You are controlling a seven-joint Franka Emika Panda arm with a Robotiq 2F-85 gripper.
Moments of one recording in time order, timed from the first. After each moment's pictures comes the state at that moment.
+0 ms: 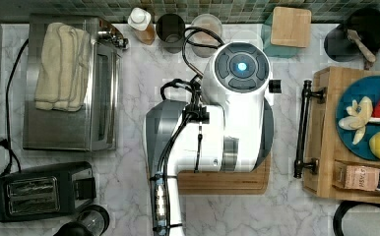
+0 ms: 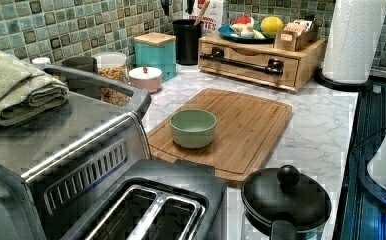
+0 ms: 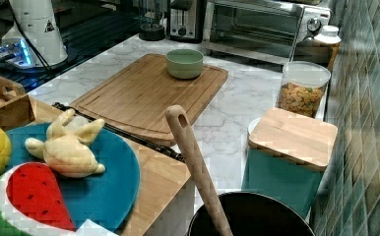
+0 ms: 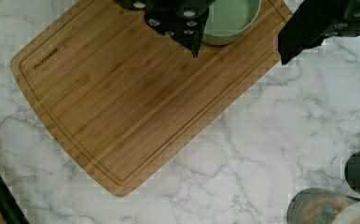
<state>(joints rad) -0.02 0.04 -0.02 -1.83 0.03 0.25 -0.08</state>
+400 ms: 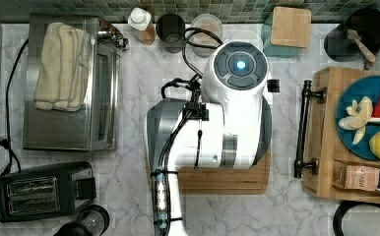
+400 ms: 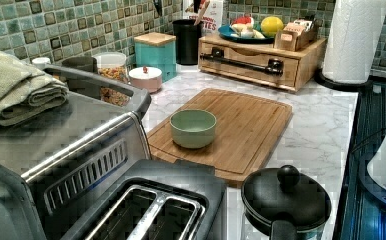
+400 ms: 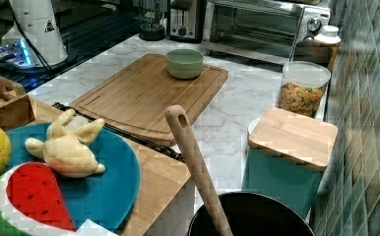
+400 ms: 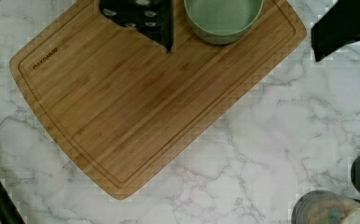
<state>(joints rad) -0.02 0.06 -0.02 -1.84 0.03 0.26 -0.08</state>
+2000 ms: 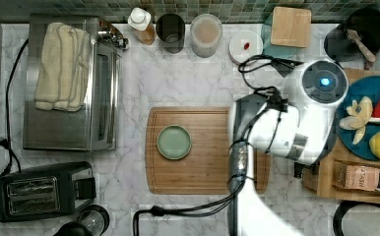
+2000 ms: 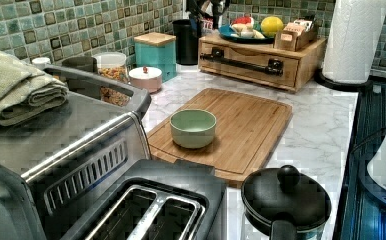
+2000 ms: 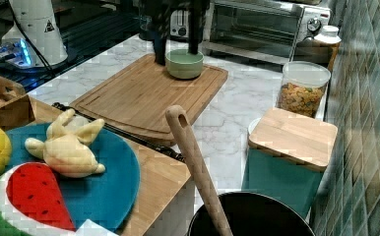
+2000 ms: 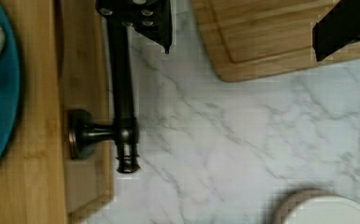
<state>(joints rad) -0.18 0.21 -0.16 -1.91 -0.08 0.57 -0.88</state>
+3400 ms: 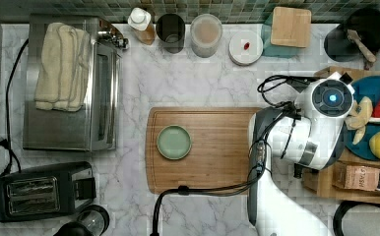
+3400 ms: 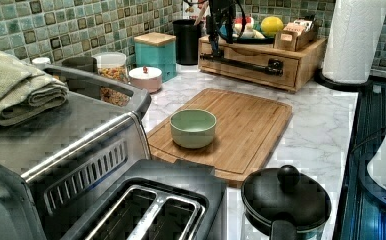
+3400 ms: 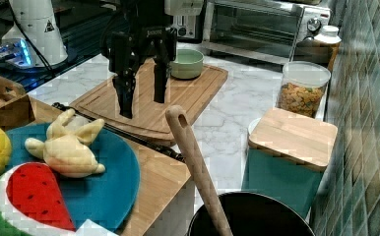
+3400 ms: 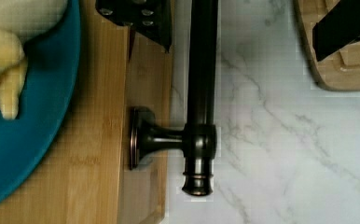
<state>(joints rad) -0.25 0.29 -0.17 -1.98 -0.20 0.78 -0.98</state>
